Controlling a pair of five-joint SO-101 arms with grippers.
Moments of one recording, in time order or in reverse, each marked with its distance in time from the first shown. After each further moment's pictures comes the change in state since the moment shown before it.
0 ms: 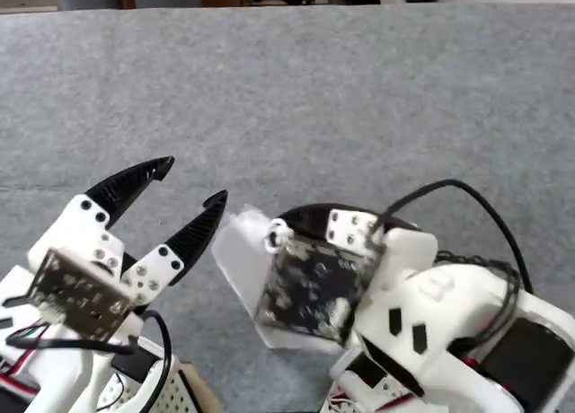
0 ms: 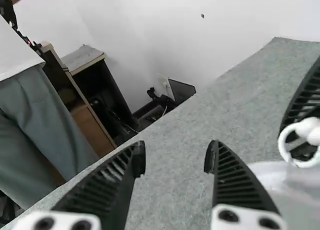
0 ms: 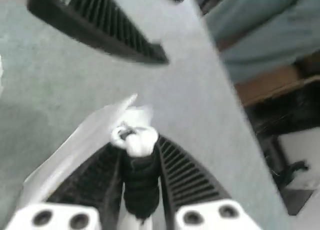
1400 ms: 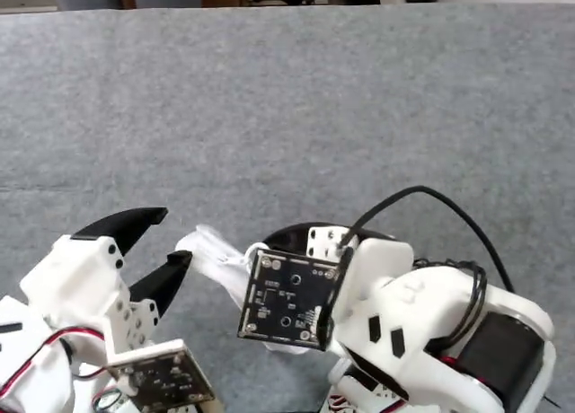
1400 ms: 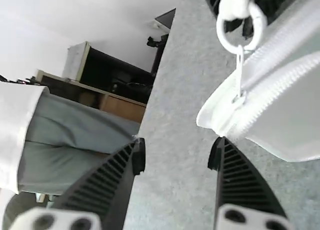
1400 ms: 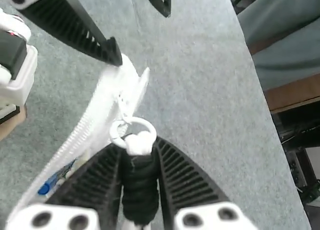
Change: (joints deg) left arm -2.1 -0.1 -4.1 21.5 -41.1; right arm -5.0 -1.8 6.5 0.0 -2.6
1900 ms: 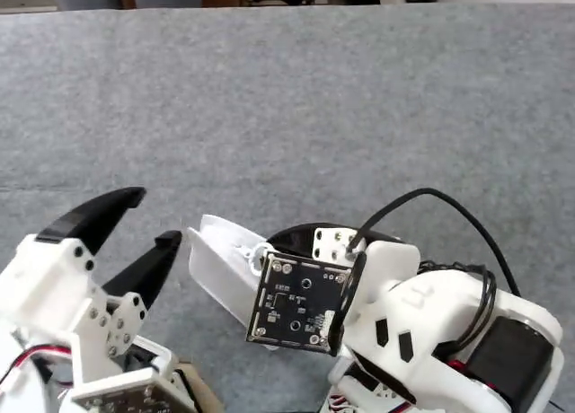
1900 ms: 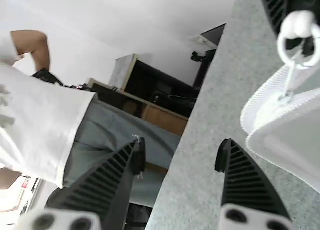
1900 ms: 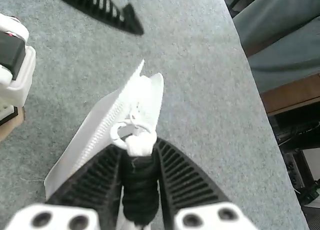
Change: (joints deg) left arm -3.3 0.2 -7.2 -6.2 -0.1; right arm 0.2 -0.6 0.0 0.0 0.0
